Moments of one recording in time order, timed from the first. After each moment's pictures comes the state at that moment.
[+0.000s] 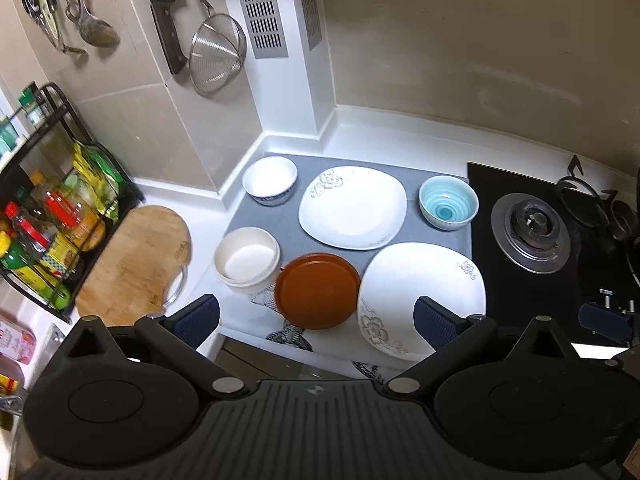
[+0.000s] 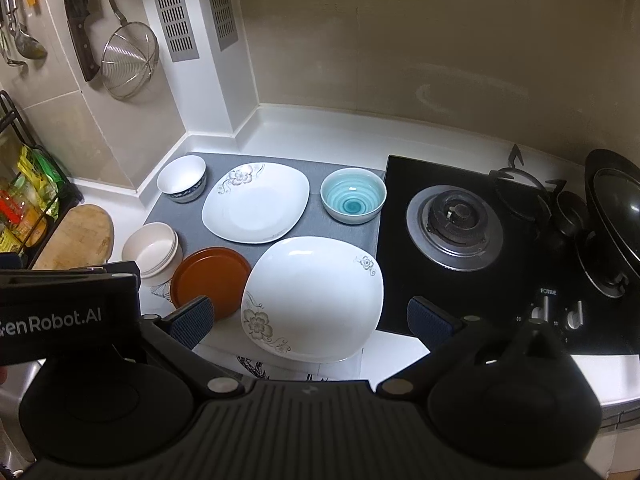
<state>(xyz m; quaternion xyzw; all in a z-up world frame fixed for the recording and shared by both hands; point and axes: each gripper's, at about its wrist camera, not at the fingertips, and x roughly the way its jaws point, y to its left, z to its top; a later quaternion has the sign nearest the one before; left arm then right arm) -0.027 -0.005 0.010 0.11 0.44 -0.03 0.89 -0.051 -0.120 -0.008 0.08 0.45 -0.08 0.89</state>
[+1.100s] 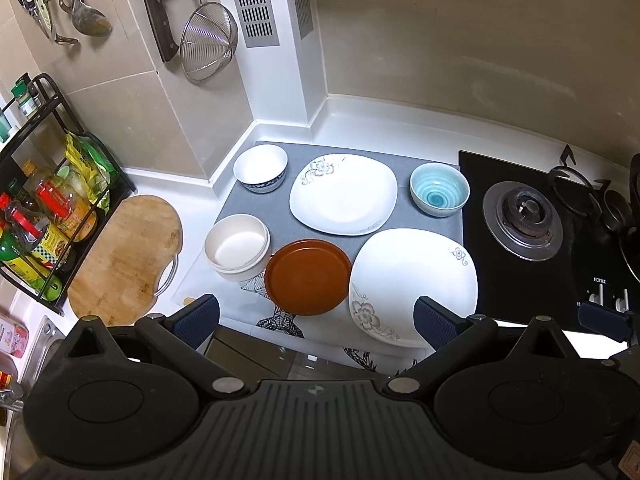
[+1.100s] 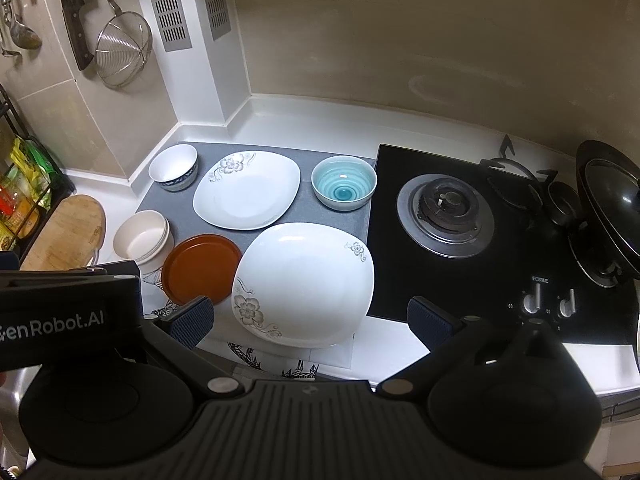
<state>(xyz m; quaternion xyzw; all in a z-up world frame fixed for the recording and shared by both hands) -0.035 -0.003 0.001 0.10 0.45 -0.05 0.88 -0.066 -0.121 -0.017 0.07 0.46 -0.09 0.88</state>
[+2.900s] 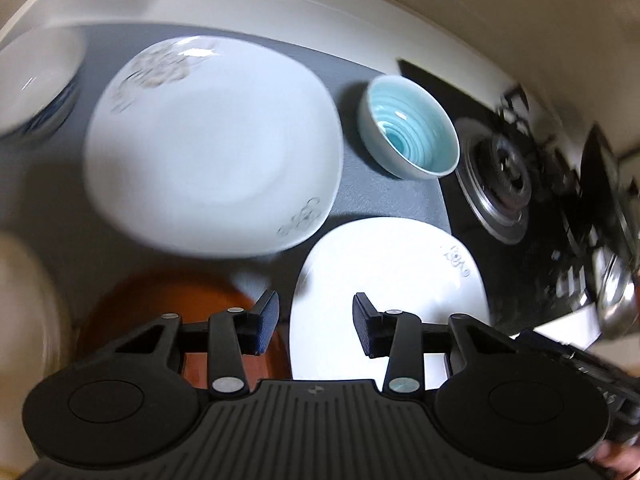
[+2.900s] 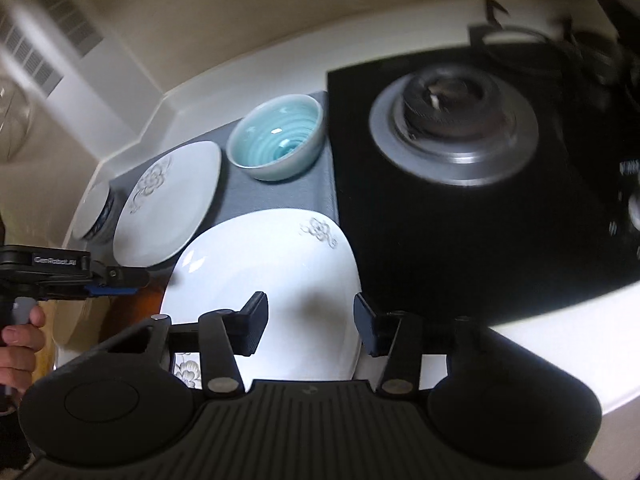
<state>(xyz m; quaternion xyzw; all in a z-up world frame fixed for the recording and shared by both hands) 0.232 -0.006 -0.258 0.01 0.59 -0.32 0.74 0.011 -0.240 -0.226 0.27 0.43 -0.12 0.85</state>
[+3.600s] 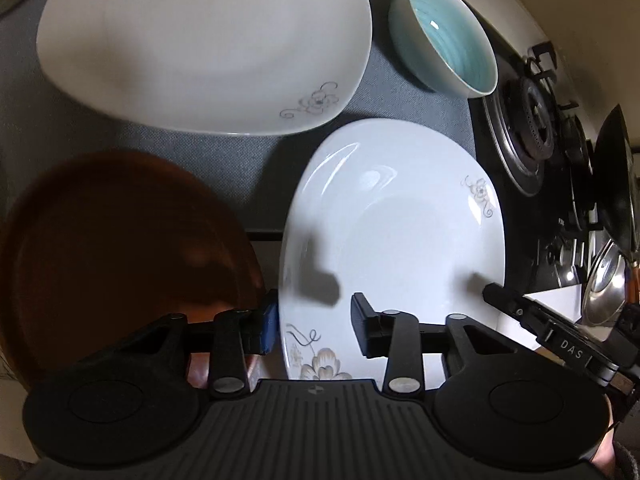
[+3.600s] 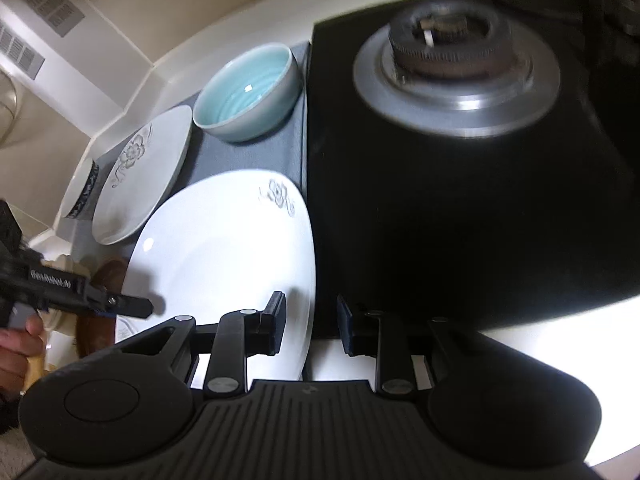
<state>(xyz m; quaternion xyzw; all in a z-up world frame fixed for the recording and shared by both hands) 0.221 -0.004 -0.317 -0.03 0.69 -0.30 0.66 0.017 -0.273 -0.283 0.31 0.47 -0.07 0.83</state>
